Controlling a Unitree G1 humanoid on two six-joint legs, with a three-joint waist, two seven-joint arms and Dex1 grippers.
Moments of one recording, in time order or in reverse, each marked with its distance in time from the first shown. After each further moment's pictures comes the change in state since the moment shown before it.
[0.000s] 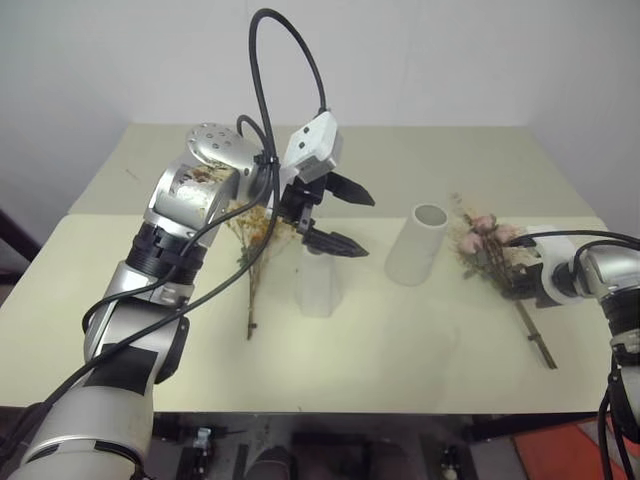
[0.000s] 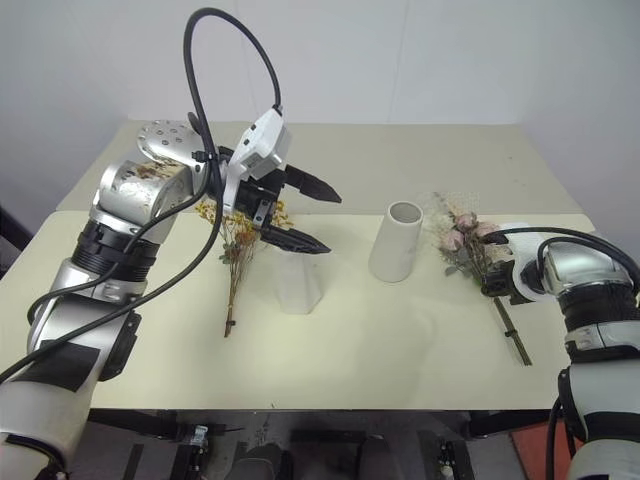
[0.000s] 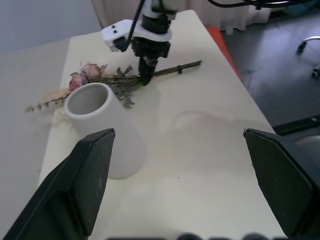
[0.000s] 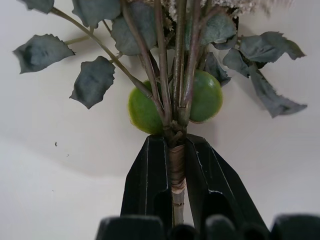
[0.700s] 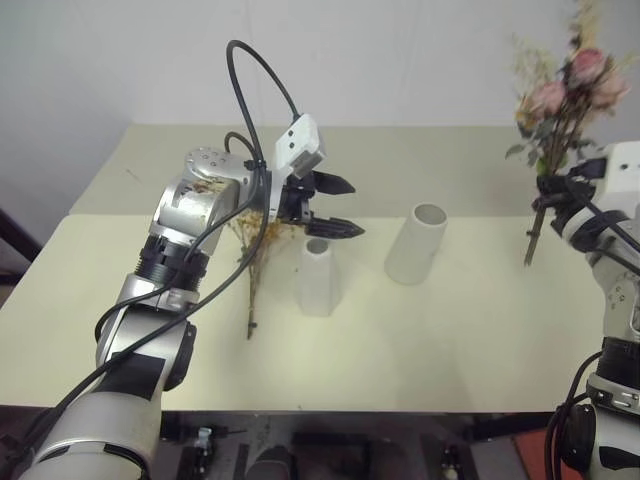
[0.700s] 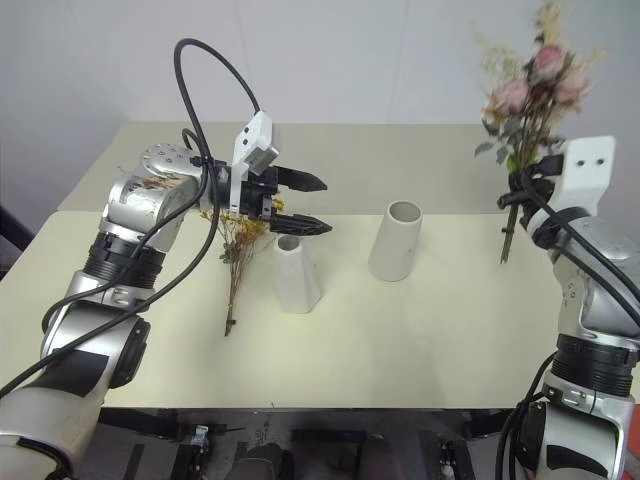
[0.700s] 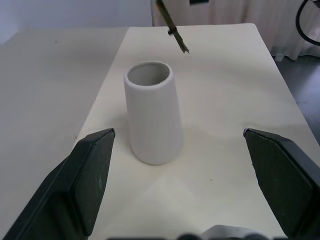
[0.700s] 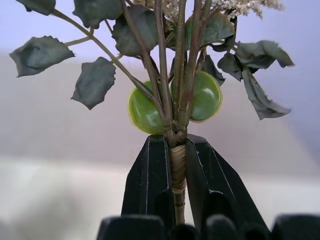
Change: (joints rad) left arm 0.055 -0.045 0.080 0.071 0.029 0.035 0.151; right arm 0.271 0.315 -0.698 -0.720 0.158 -0.492 -0.433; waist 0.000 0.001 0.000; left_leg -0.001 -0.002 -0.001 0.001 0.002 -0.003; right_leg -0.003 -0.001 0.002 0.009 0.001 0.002
